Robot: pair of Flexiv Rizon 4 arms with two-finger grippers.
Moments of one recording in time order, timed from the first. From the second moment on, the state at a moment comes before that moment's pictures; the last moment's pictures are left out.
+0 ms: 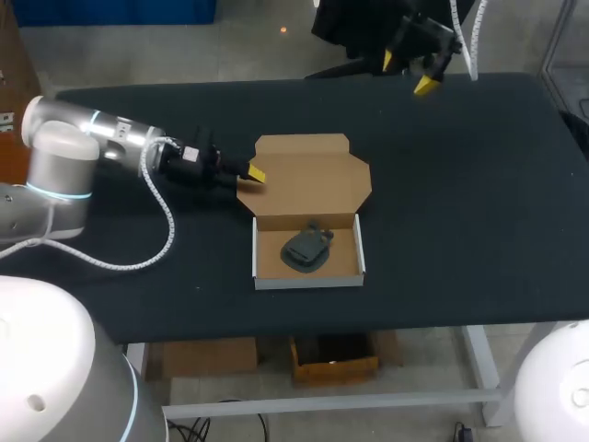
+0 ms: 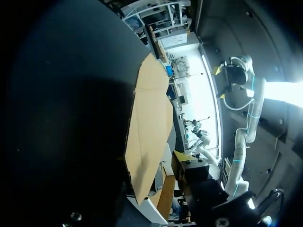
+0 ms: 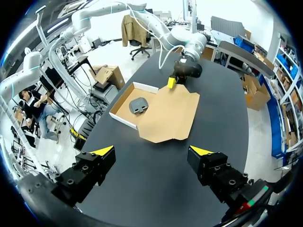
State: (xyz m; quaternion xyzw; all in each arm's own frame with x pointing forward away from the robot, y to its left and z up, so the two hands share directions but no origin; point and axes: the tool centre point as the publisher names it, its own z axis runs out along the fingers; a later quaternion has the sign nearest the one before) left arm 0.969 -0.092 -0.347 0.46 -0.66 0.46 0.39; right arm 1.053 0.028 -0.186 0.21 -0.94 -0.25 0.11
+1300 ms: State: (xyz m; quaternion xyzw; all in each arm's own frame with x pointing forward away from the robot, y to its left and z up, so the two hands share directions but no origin) left arm 0.966 -0.101 -0.347 0.36 -0.70 0.50 0.36; right arm 1.052 0.037 -0.185 0.23 -0.93 -0.24 0.13
